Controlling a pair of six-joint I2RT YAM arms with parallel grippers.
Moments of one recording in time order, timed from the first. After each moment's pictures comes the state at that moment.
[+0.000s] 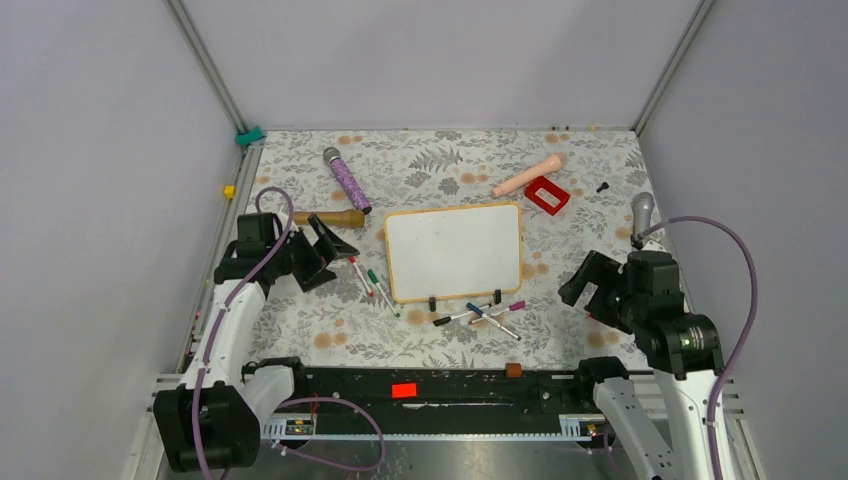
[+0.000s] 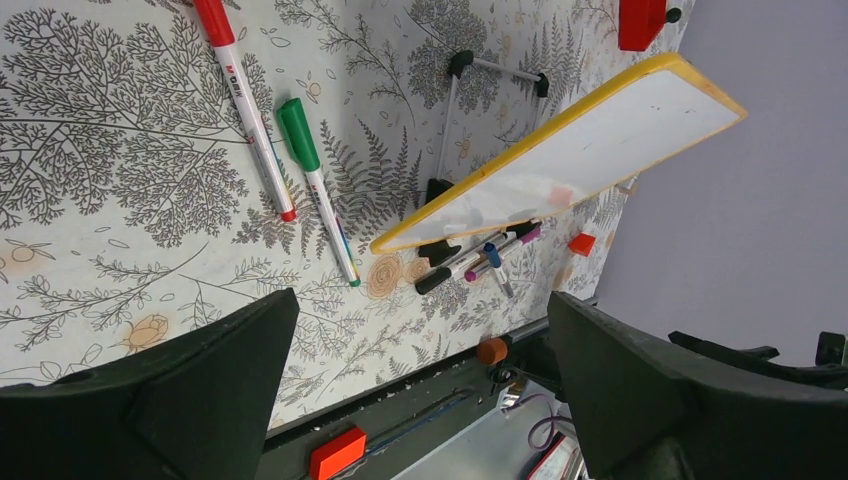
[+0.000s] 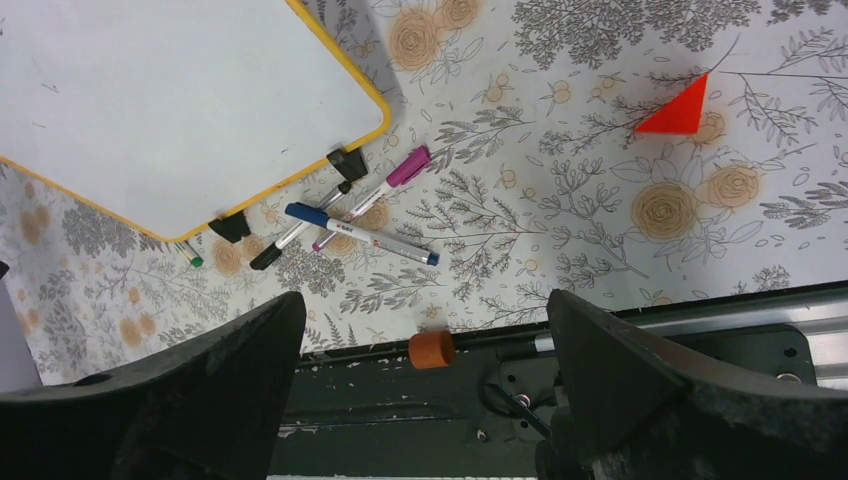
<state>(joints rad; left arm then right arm) 0.08 0.99 0.73 -0.61 0.63 -0.66 0.12 0.56 0.97 -1.23 -0.02 0.57</state>
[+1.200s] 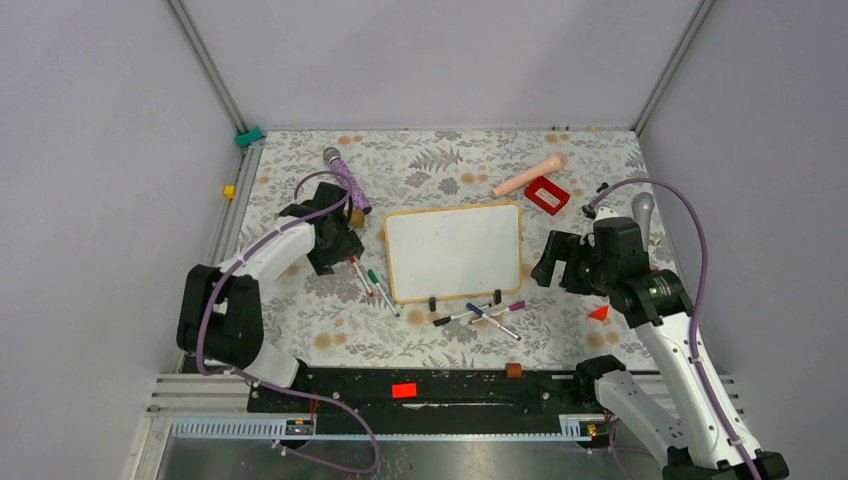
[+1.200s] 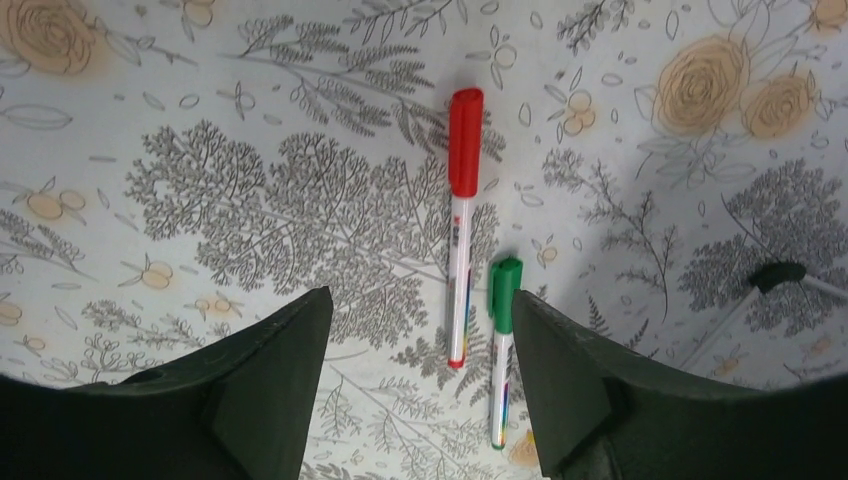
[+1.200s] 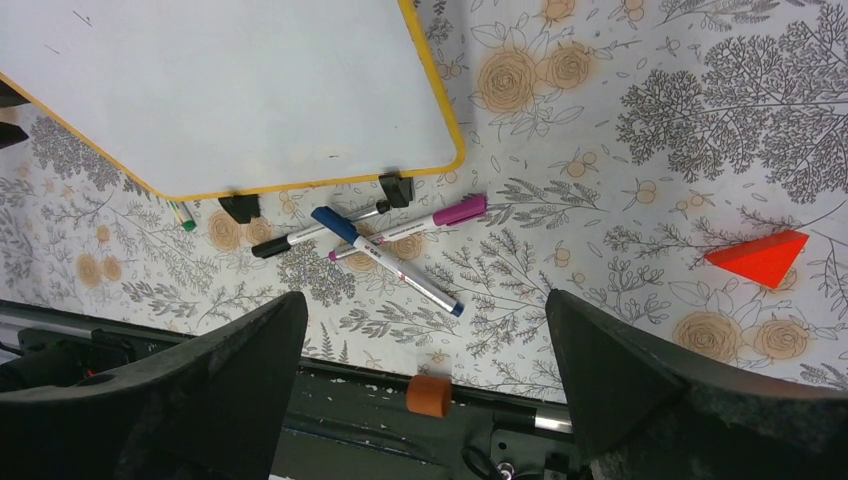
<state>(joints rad) -0.28 1.48 0.99 -0.74 -0.14 -0.81 0.27 0.79 0.93 -0.97 -0.09 0.43</state>
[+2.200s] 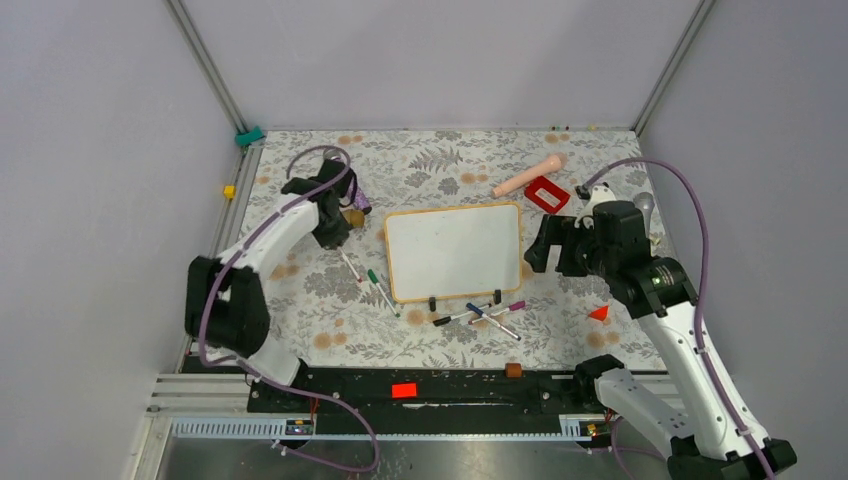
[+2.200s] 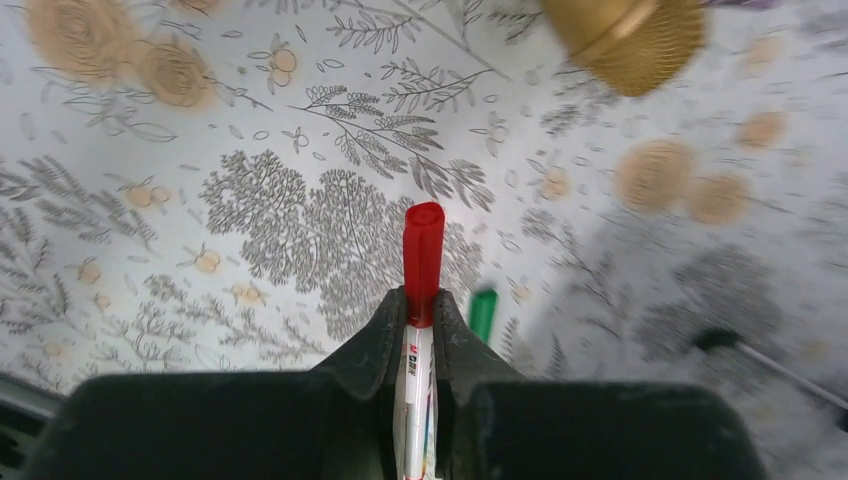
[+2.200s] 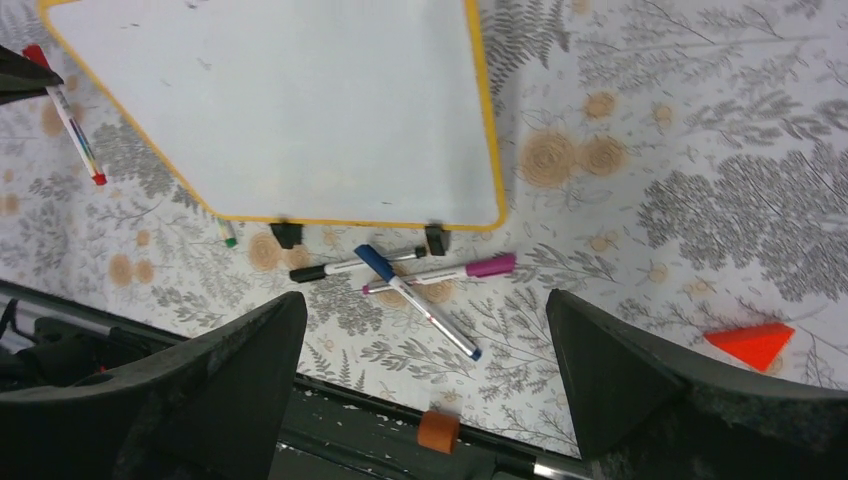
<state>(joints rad) -0.30 1.63 1.23 -0.91 -0.30 -0.90 0.31 0.83 1.02 -0.91 -0.09 0.37</state>
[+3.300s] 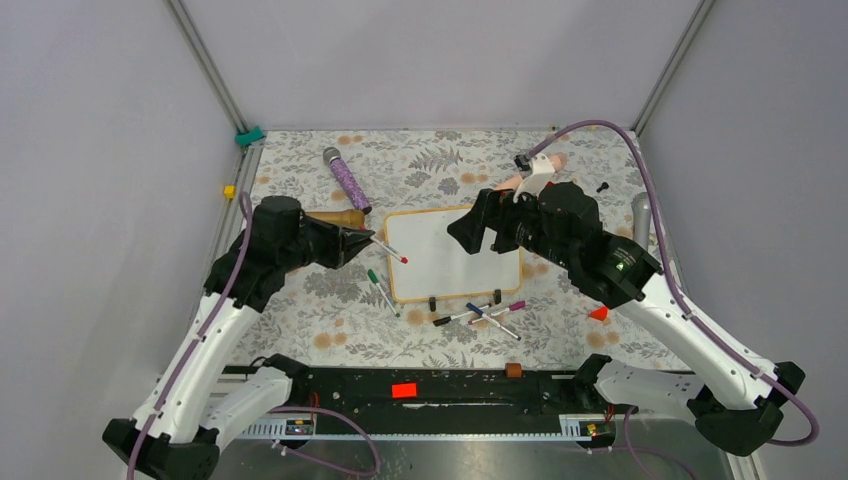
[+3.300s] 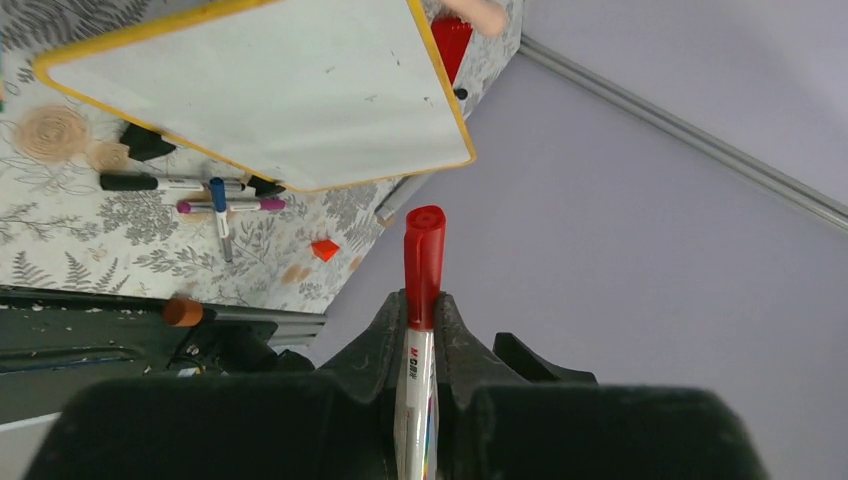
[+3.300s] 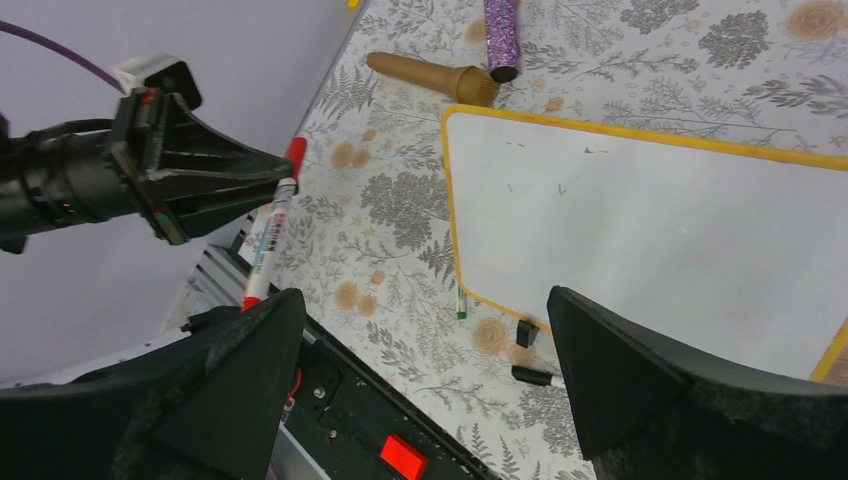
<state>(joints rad) -0.35 0.87 1.03 -0.78 0.25 -1.63 0.81 1.04 1.23 -0.53 0.04 0.56</state>
